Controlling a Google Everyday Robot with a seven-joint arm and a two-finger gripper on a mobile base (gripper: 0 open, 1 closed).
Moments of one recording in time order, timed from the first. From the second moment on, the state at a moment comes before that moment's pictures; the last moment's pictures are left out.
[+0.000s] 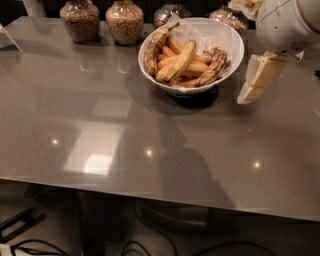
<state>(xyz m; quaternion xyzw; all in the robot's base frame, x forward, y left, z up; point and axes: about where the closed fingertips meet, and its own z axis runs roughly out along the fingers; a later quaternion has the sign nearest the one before) 0.535 -0.147 1.015 -0.71 0.60 -0.11 0.35</state>
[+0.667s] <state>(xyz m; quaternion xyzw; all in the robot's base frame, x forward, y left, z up) 0.618 -0.070 1.025 -0.82 0.39 -0.19 0.38</state>
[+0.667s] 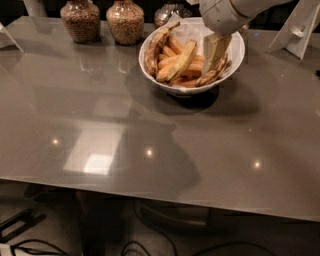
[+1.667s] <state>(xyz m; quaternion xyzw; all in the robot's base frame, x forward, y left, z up) 0.636 -0.085 1.017 -0.85 0.31 -0.29 0.32</state>
